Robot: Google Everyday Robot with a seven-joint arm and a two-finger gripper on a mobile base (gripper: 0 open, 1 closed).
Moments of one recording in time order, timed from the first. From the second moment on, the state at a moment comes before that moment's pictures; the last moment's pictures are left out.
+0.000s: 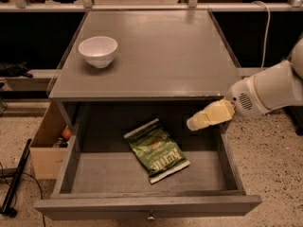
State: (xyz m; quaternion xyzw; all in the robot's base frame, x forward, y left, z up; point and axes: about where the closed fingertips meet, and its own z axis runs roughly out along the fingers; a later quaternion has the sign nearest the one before) arm 0.493 -0.151 0.830 -0.31 0.89 0.22 0.26
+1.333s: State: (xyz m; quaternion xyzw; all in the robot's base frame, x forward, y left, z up) arm 0.473 -0.133 0.781 -0.25 0.88 0.23 0.33
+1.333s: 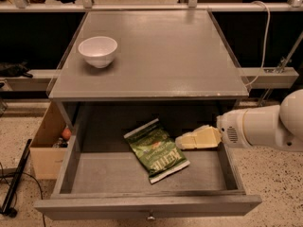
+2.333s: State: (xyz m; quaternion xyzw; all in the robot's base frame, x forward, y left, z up) arm 0.473 -0.098 0.757 -0.21 0.88 0.26 0.34
